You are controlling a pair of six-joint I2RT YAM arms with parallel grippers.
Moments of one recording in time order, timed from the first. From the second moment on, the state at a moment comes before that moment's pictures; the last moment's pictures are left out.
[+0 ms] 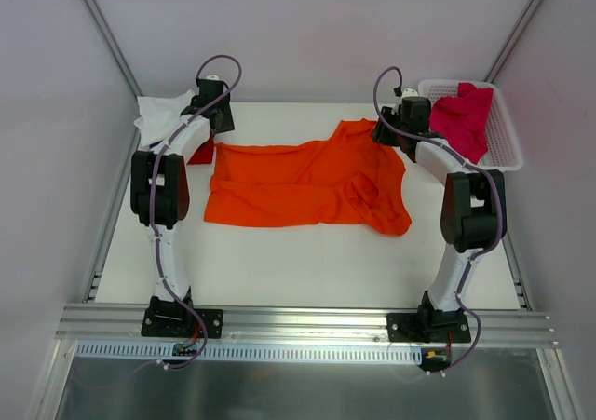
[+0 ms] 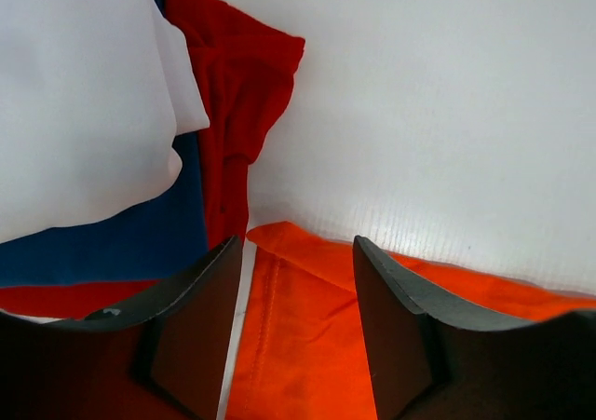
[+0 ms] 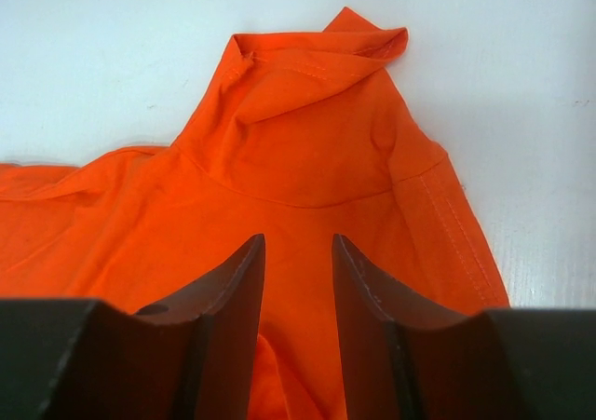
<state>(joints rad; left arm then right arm) -0.13 2.13 1.74 -0.36 -0.25 -0.26 0.15 1.91 1.40 -0.07 -0.14 0.25</state>
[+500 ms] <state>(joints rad) -0.11 2.20 1.78 -0.54 -0.22 -0.26 0.12 1.92 1.37 -0.05 -0.17 0.27</state>
